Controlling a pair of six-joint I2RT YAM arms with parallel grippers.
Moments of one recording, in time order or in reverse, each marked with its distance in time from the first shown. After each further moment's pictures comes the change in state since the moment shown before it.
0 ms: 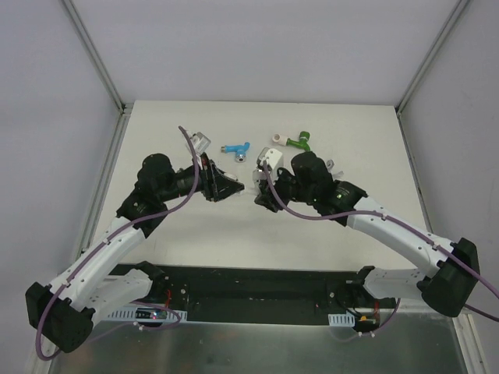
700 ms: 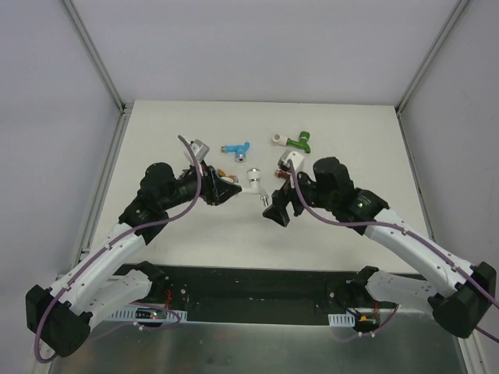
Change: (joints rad) left arm -0.041 -0.064 -0.074 0.018 -0.082 0.192; right arm -0.097 -0.101 -0.006 -0.177 -0.179 0.125
